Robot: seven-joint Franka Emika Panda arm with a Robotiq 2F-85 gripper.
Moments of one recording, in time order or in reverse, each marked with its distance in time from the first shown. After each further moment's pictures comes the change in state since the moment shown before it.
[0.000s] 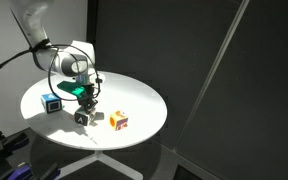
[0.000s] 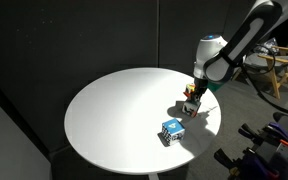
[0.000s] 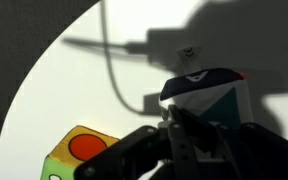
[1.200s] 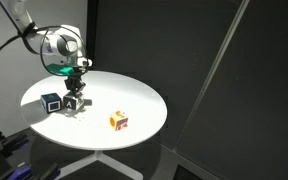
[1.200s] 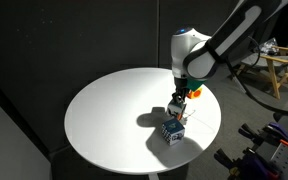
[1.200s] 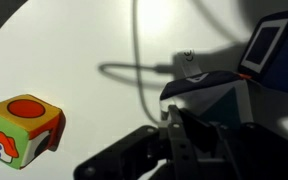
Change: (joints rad) arm 0.156 -0.017 0.074 0.154 -0.054 -0.259 0.184
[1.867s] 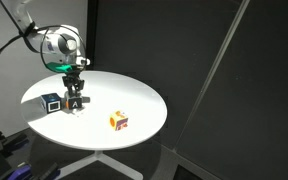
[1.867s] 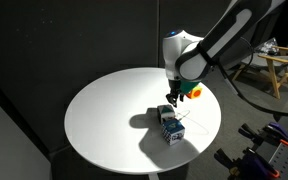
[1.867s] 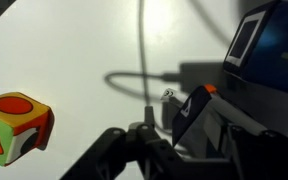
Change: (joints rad) arm 0.021 0.049 0.023 0.078 -0.009 -0.071 0.047
